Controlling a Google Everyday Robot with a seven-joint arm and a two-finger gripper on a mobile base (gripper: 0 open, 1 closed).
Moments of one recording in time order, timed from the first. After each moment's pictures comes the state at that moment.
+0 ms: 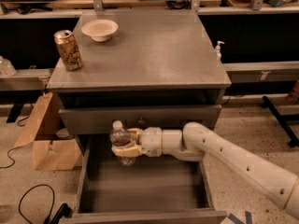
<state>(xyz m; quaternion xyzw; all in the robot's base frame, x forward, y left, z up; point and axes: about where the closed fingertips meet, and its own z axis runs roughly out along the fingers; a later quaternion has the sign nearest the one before) 0.538 0.093 0.648 -0.49 0.55 0.46 0.49</state>
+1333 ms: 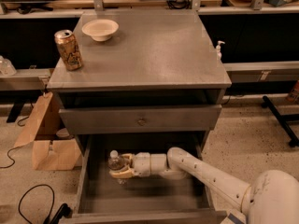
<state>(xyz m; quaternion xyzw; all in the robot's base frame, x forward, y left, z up) 0.544 0.130 0.458 -0.50 0.53 0.48 0.48</state>
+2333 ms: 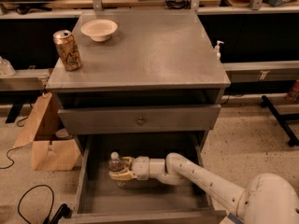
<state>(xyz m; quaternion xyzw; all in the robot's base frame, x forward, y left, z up) 0.551 0.135 0.427 -0.46 0.56 0.49 0.48</state>
